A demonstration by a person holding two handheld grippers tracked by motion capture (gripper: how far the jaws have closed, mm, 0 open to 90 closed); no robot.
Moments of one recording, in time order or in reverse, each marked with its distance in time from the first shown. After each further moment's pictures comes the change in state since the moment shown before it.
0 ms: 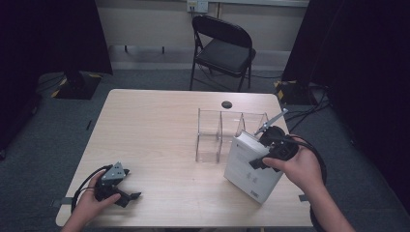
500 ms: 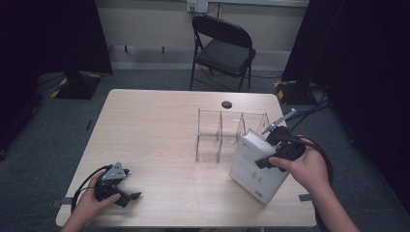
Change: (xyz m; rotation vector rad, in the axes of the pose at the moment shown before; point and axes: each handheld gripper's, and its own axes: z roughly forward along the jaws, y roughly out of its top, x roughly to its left) left arm 0.000 0.000 0.000 0.003 -0.003 0.002; right arm -0.010 -0.011 -0.005 -0.003 -0.010 0.045
